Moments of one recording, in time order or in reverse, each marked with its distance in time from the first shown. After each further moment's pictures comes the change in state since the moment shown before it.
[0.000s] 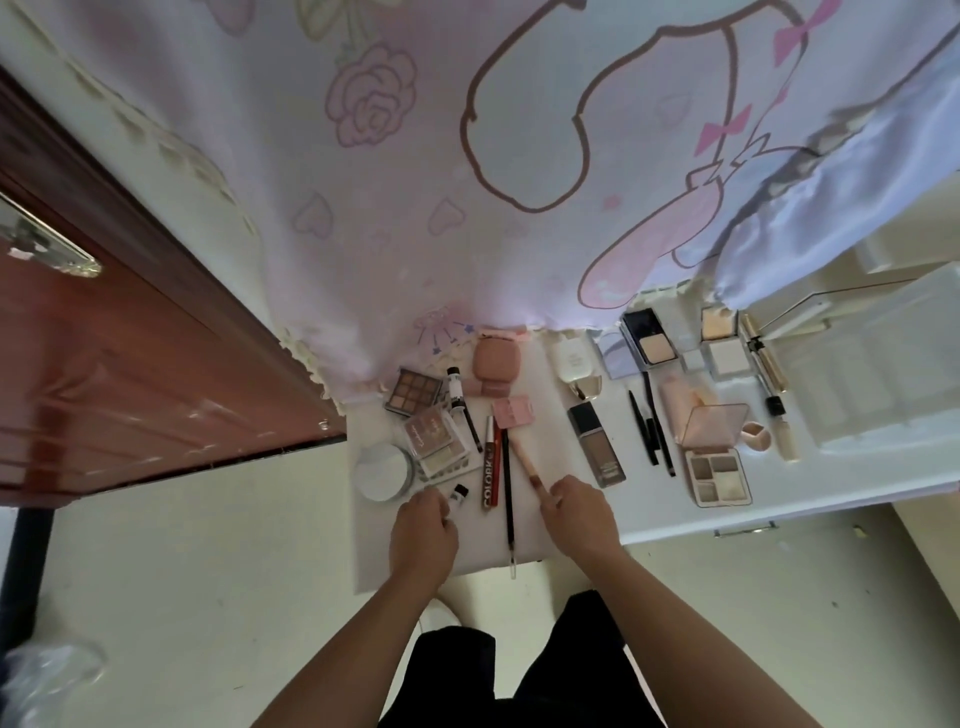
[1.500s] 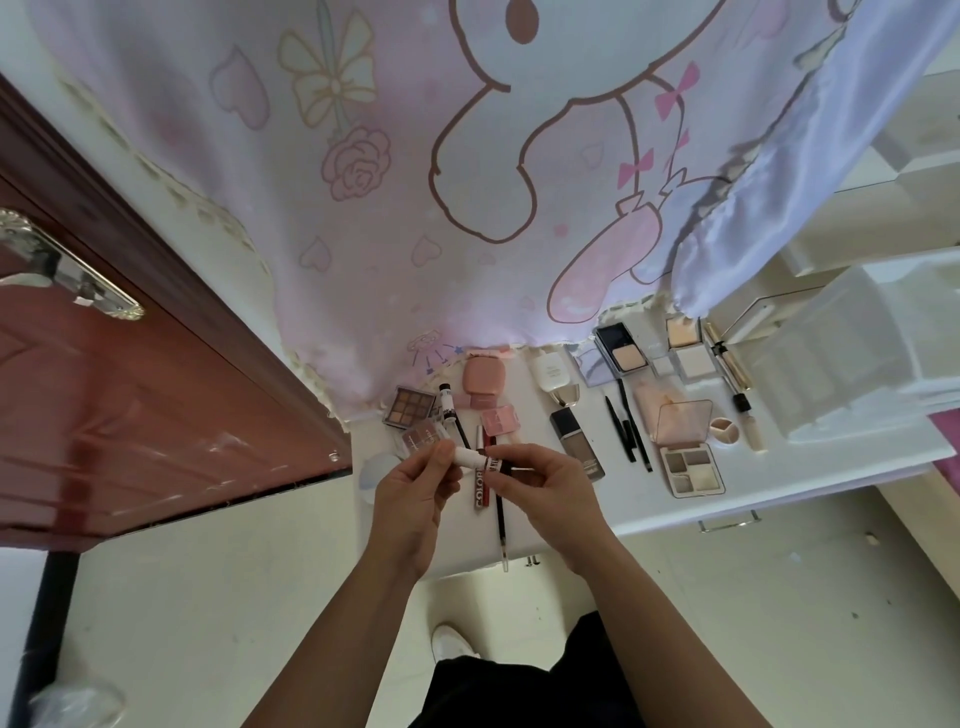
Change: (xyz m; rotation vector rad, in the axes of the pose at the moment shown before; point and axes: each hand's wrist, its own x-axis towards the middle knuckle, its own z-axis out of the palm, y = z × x) left_hand -0.057 0.079 -0.080 -1.376 -0.080 -0.065; right_hand -0.109 -0.049 -0.086 1.048 -0.152 -0.346
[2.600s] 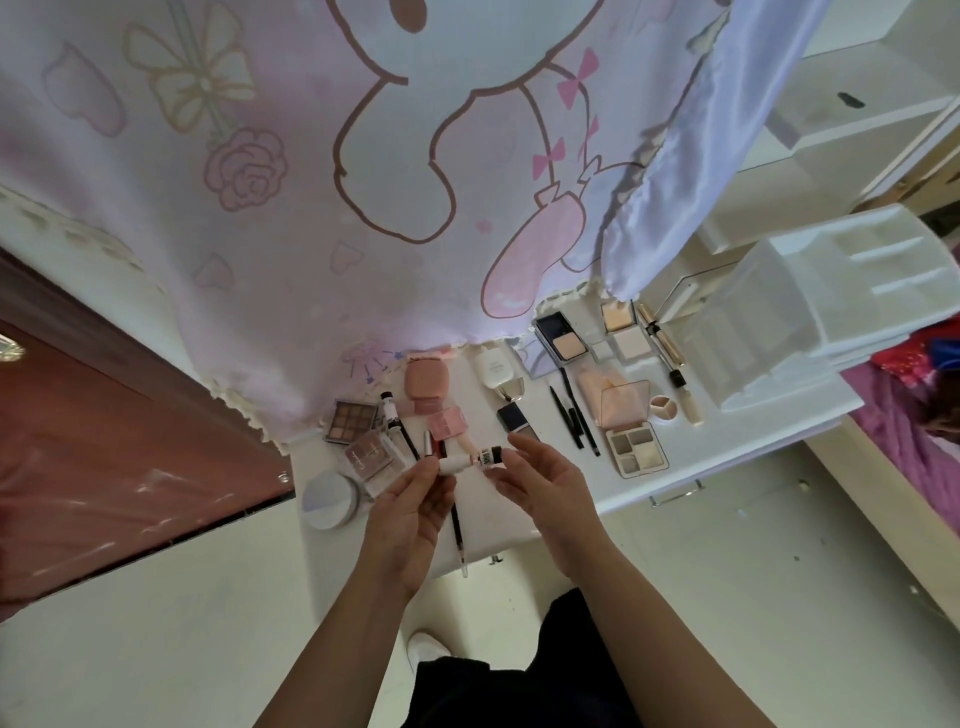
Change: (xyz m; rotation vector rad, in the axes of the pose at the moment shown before) left_hand 0.007 -0.032 0.029 -0.168 -0.046 -0.229; right_hand 0.002 0.020 -0.043 0.400 0.243 0.114
